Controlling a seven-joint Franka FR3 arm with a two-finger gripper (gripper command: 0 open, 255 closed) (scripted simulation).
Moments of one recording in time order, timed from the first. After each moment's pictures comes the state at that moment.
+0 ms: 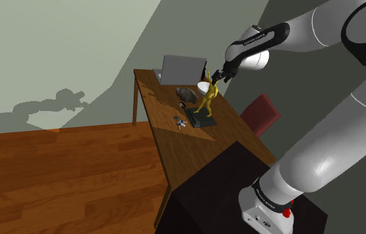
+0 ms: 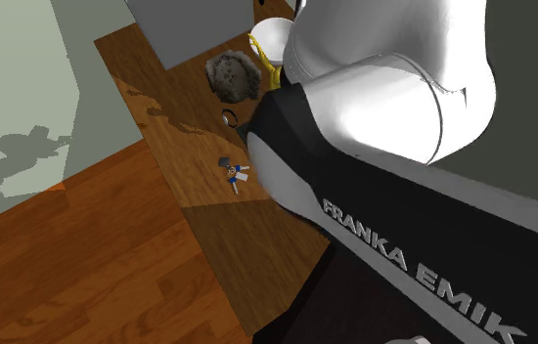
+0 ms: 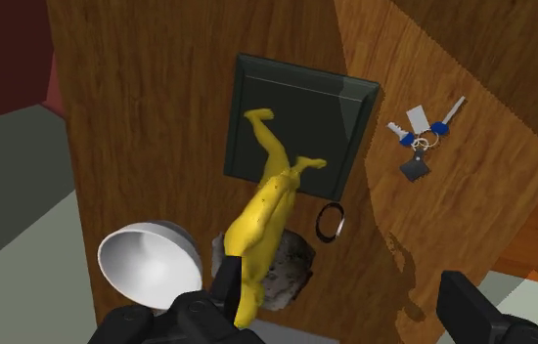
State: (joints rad) arm -0.12 -0.01 -0.37 -2.33 0.02 2.65 -0.31
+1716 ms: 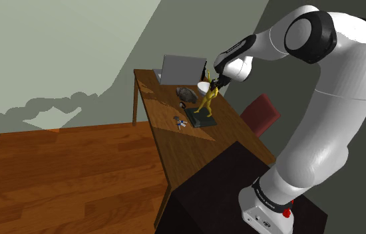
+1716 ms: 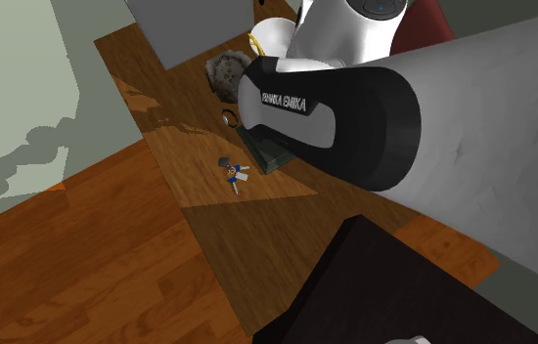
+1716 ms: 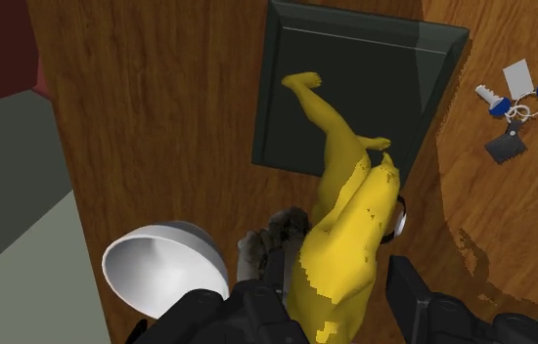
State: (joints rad) arm -0.25 0.35 -0.29 -2.13 0.38 2.82 -0.61
